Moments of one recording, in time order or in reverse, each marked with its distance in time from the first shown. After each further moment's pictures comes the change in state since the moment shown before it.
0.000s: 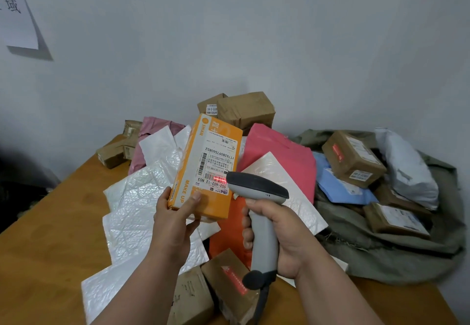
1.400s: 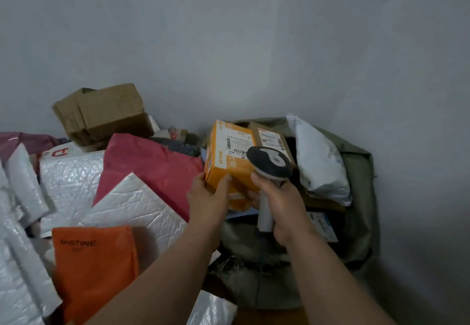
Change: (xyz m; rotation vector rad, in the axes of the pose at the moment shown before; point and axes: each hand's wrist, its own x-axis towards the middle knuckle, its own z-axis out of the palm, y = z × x) left_hand 0.030 -0.154 0.346 0.546 -0.114 -0.069; right_hand 0.081 -0.111 -0.308 0.027 0.420 -0.367
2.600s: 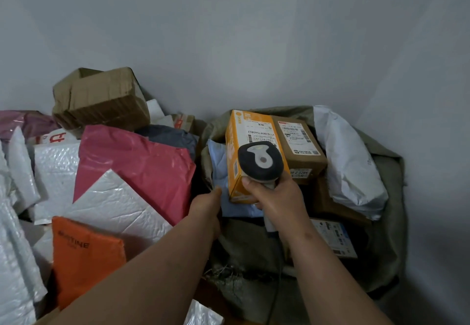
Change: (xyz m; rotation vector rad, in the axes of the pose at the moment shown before) left_hand 0.071 -0.053 0.039 -0.229 0.111 -0.589; right_hand 0.045 0.007 -0.018 -0.384 -0.073 -0.203
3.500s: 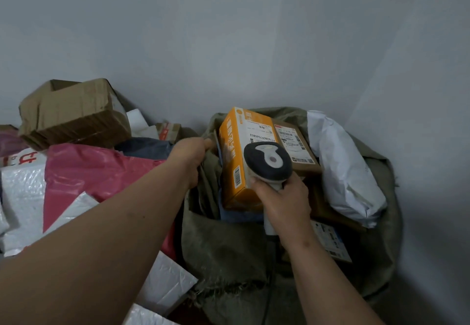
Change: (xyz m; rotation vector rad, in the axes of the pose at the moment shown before) left_hand -0.025 0.127 0.030 0.289 -0.054 0.231; right_hand 0.020 -0.006 -0.015 -0.180 0.181 0.004
